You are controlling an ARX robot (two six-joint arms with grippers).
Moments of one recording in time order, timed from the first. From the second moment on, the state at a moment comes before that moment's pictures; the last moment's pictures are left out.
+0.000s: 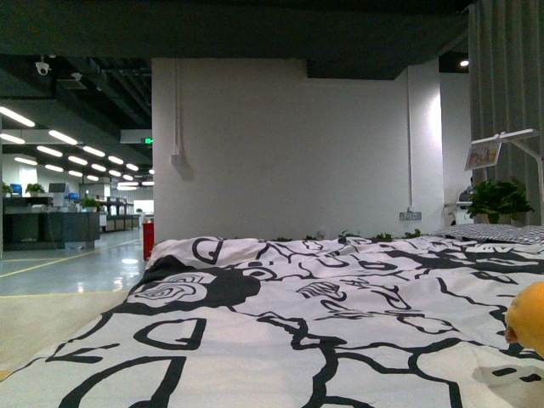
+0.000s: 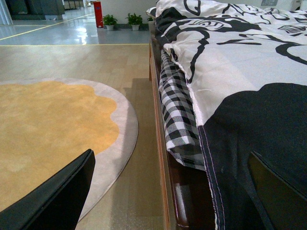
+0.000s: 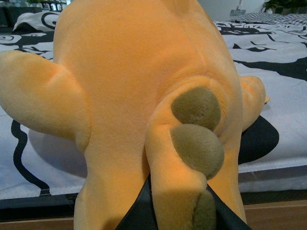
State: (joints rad) left arm 0.00 0.00 0.01 -0.01 0.00 0.00; right arm 0.00 0.00 0.02 0.01 0.01 0.01
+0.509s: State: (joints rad) left arm 0.00 0.00 0.01 -0.01 0.00 0.00; right arm 0.00 0.00 0.02 0.01 0.01 0.01
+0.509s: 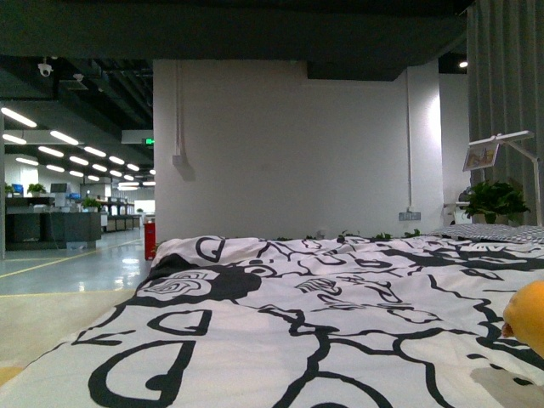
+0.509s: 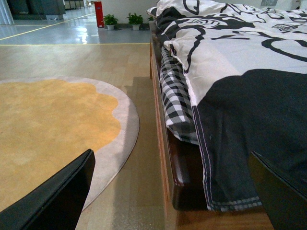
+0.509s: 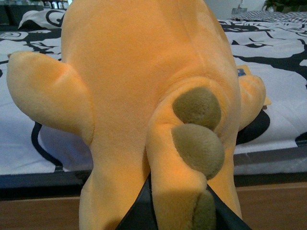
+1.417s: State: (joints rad) left arm 0.00 0.00 0.01 -0.01 0.00 0.00; right arm 0.00 0.00 0.01 0.00 0.00 0.01
